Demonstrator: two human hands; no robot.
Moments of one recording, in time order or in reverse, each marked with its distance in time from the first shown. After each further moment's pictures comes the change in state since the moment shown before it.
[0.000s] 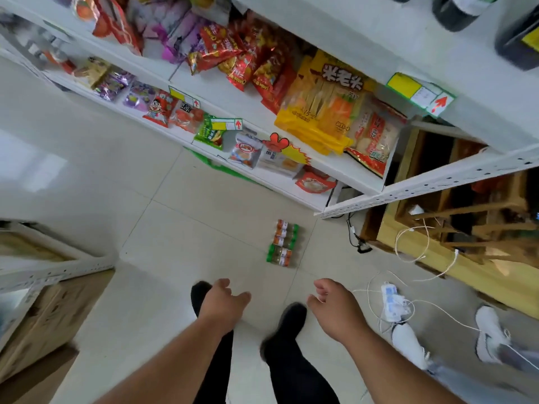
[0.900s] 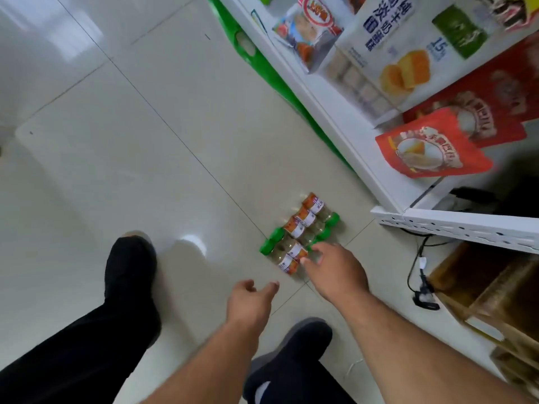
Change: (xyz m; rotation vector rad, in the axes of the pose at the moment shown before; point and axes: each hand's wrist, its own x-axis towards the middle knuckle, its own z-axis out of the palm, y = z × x) left_hand 0.362 -0.058 0.286 -0.786 0.101 -0.362; right_hand 0.426 0.107 0.160 -0.573 -0.085 -0.267
